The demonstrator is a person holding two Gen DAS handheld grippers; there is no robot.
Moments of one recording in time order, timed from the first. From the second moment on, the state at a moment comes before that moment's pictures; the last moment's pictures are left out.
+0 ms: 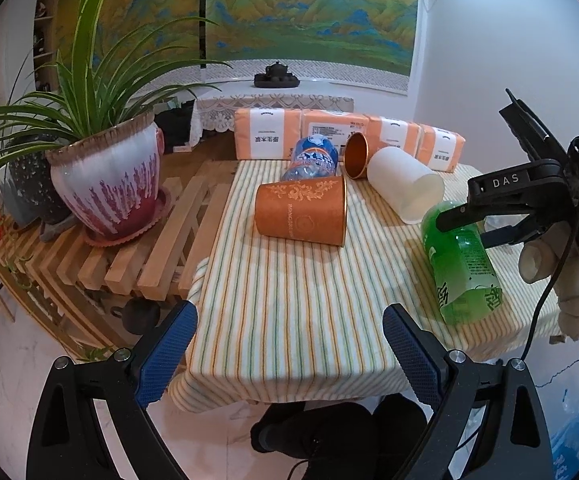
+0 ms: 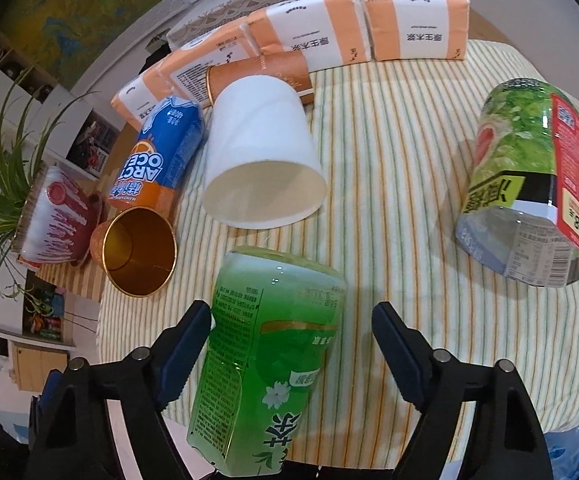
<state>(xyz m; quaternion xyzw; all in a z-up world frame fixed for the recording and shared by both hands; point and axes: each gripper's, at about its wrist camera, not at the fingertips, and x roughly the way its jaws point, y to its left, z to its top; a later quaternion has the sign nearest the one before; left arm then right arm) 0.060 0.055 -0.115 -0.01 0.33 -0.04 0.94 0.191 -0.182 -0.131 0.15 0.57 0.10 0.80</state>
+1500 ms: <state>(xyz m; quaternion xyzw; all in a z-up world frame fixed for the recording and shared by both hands) 0.067 0.040 -0.110 0.00 0.34 -0.03 0.94 0.150 -0.191 -0.084 0.10 0.43 0.09 0.89</state>
